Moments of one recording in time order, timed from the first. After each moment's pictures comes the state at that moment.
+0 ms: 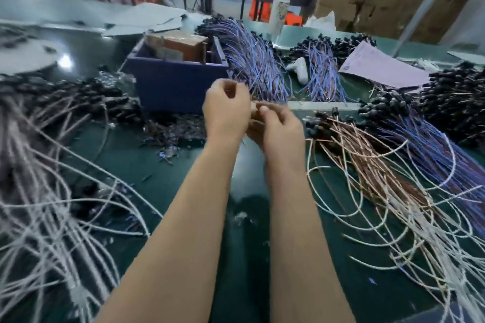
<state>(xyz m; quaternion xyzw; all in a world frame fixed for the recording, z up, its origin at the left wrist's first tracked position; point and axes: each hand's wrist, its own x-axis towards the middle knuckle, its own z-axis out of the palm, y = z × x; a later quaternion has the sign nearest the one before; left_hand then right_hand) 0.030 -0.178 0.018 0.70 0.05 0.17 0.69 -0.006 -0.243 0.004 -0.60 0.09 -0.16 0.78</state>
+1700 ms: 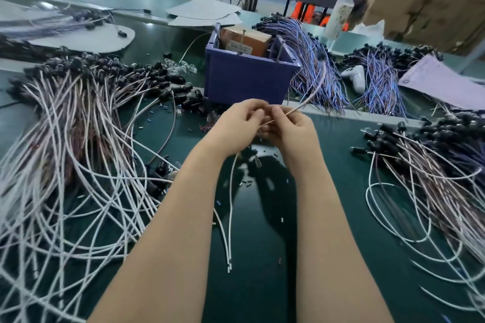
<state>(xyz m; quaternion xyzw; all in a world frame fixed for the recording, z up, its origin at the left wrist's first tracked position) 0.027 -0.070 -0.019 0.82 -0.08 0.04 0.56 0.031 -0.186 -0.026 -0.66 -0.01 -0.02 0.75</state>
